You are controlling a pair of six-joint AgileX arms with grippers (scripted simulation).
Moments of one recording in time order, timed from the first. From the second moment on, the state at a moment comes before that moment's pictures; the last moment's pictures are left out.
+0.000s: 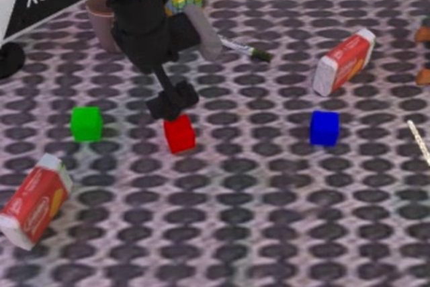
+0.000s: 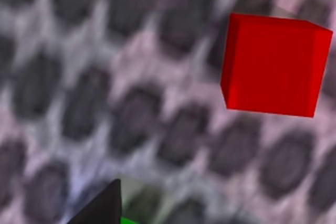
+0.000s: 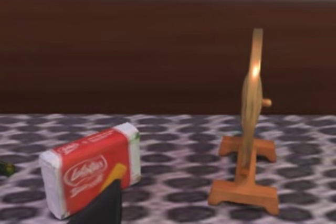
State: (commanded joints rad) left arm -0.46 2.18 1.88 -1.18 0.01 0.70; right arm 0.00 0.00 0.00 0.00 0.00 0.00
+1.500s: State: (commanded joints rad) left arm -0.49 2.42 1.80 -0.95 0.01 0.74; right arm 0.00 0.00 0.00 0.00 0.00 0.00
